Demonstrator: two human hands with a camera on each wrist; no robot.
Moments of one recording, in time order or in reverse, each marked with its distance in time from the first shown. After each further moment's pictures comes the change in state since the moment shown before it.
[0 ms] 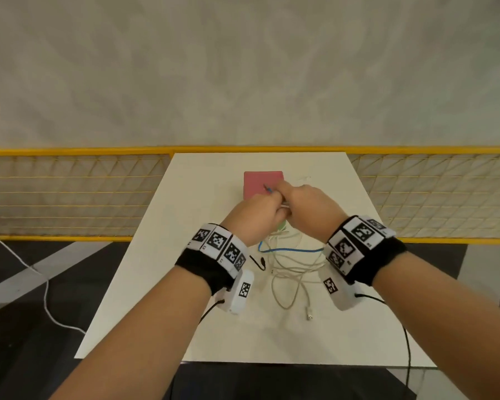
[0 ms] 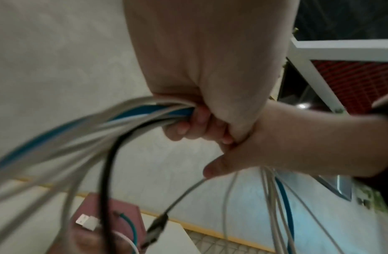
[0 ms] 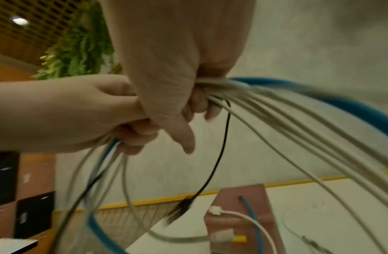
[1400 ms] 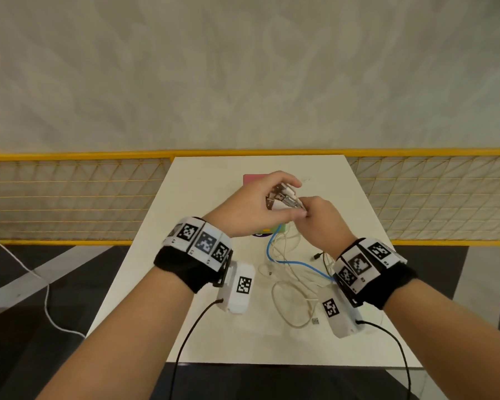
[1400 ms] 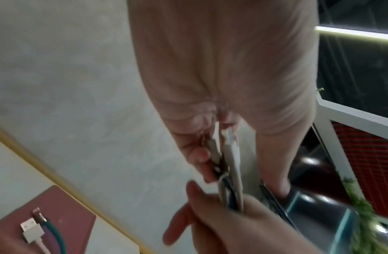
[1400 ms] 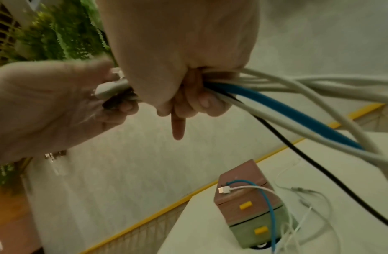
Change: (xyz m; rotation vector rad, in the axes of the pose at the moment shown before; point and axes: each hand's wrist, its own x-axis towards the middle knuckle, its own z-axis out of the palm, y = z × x) left_hand -0.015 0.008 -0.031 -0.589 0.024 0.167; right_hand -0.027 0.007 0.008 0.482 0.143 0.299
